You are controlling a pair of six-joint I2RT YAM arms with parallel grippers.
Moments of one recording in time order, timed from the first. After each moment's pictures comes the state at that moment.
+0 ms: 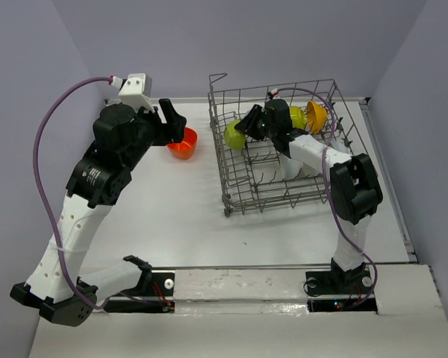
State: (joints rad) left arm -0.48 1.08 1.52 -0.64 -0.14 -0.32; right arm 0.44 1.96 1.47 0.09 -0.12 0.79
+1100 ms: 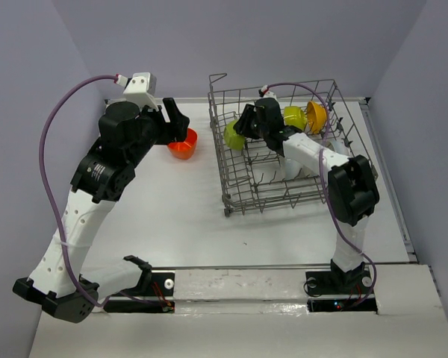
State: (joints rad) left arm -0.48 1.10 1.52 -0.64 -0.13 -0.33; right arm 0.50 1.96 1.56 -0.06 0.07 0.61
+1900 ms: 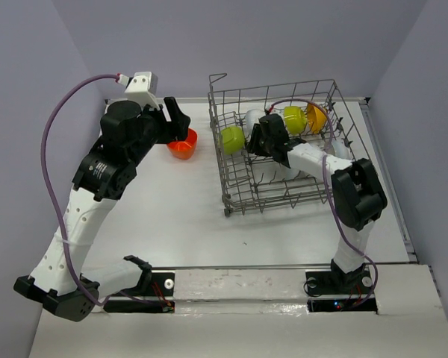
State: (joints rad) left arm -0.48 1.11 1.52 -0.63 -0.13 -0.33; right arm 0.50 1.89 1.35 -0.10 0.15 0.56
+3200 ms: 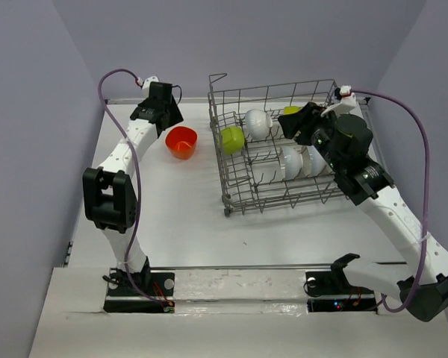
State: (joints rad) left arm -0.23 1.81 1.62 -0.51 -0.32 -0.52; right arm 0.50 1.09 1.22 -0.18 0.16 0.54
